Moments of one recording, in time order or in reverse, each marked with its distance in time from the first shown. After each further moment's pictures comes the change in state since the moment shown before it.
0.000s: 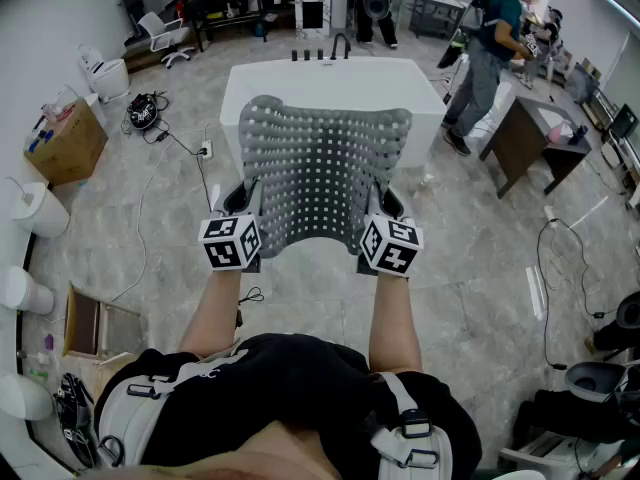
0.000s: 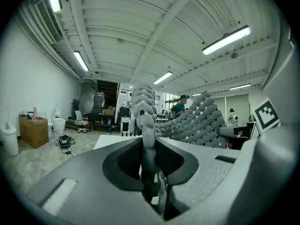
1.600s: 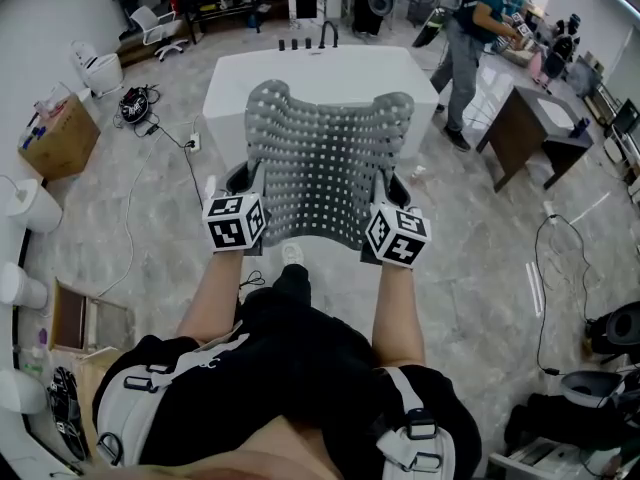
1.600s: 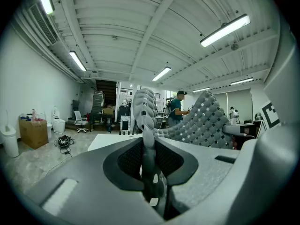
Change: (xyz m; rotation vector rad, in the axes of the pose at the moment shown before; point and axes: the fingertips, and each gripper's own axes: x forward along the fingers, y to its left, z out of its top) left arm 0.077 -0.077 -0.023 0.022 0.021 0.026; right arm 0.018 -0.107 -0.004 0.019 -0.038 0.008
